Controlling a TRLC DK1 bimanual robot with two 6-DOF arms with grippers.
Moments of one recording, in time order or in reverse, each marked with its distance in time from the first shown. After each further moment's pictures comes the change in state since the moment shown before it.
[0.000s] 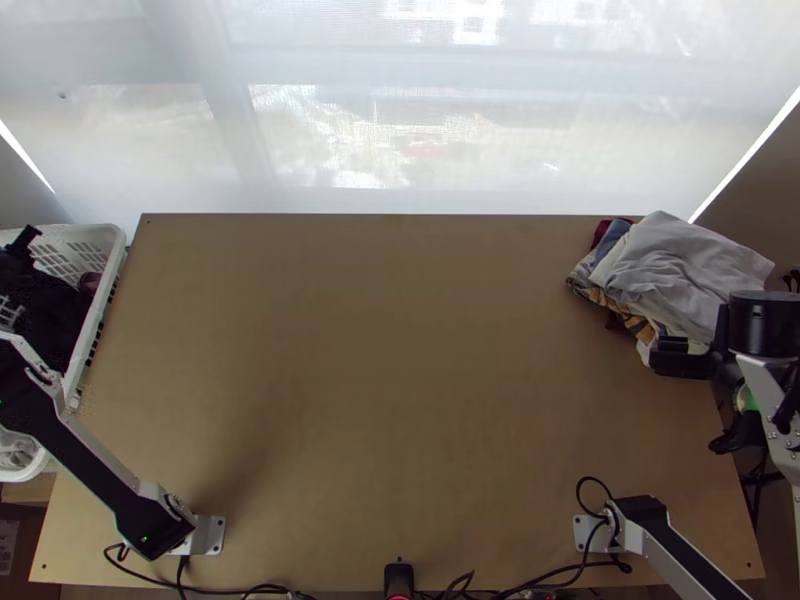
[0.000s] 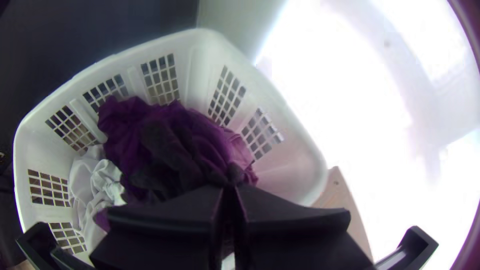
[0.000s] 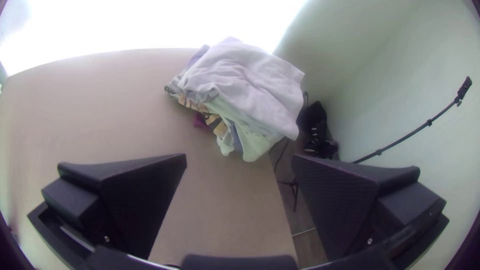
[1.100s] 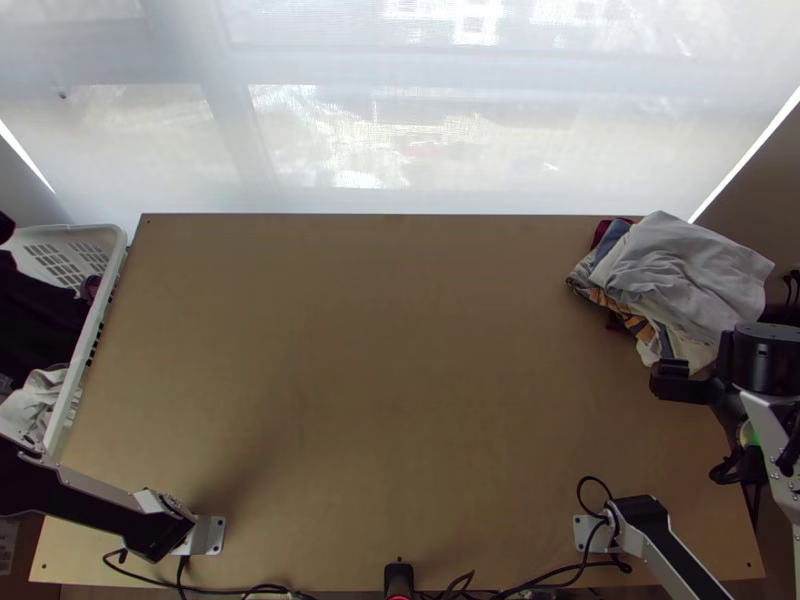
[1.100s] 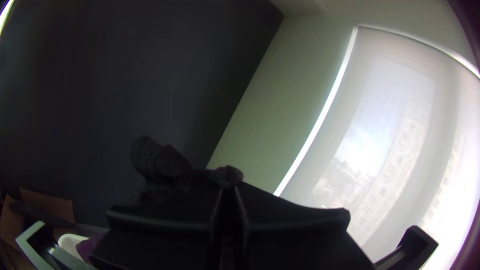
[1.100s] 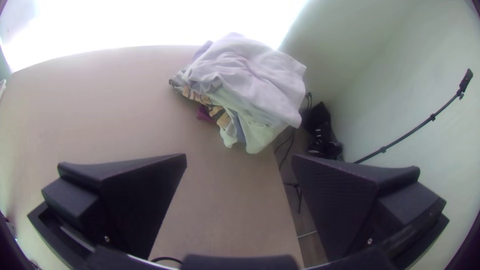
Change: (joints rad) left arm 0.153 -0.543 -0.005 0.433 -0.180 -0.099; right arm 0.011 -0.126 -0.096 -0.003 -0.015 0.002
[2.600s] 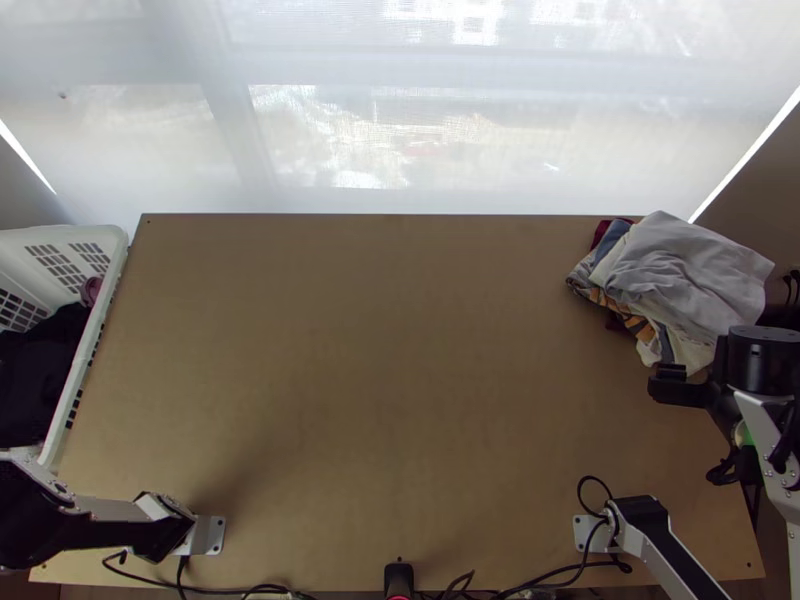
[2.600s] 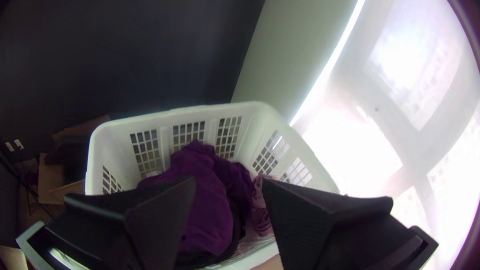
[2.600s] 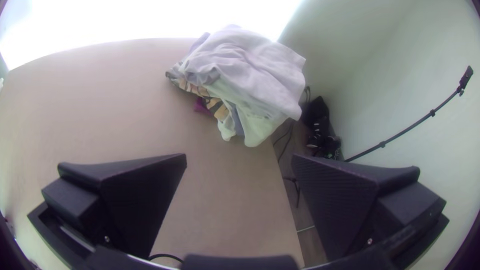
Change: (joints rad) left arm 0.069 -0.273 -0.997 0.103 0.129 0.158; right arm -0.018 -0.004 -0.033 -0.003 -0.001 0.000
